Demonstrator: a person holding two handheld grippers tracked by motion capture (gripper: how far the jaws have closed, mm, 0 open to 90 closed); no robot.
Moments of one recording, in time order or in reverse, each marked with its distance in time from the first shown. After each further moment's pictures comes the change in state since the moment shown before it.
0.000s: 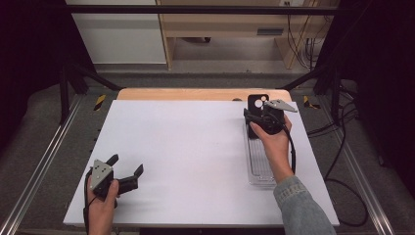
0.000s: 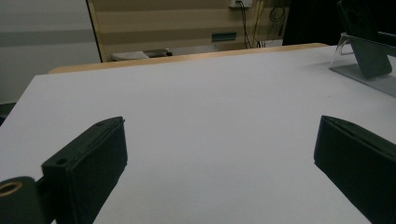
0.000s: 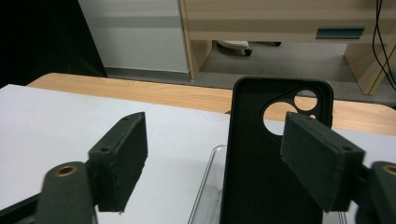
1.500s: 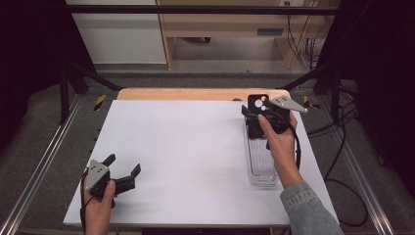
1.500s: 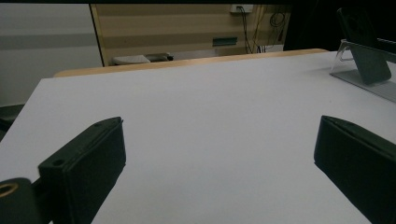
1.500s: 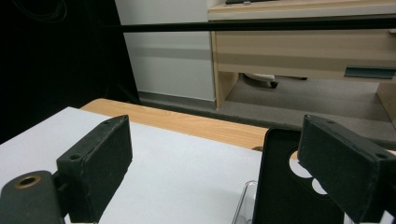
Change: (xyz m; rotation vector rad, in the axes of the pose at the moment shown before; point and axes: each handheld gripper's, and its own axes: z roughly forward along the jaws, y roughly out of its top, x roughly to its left) left arm 0.007 0.001 -0.006 -0.024 0.006 -0.013; right arm 0.014 0.025 -0.038 -0.120 0.124 -0.036
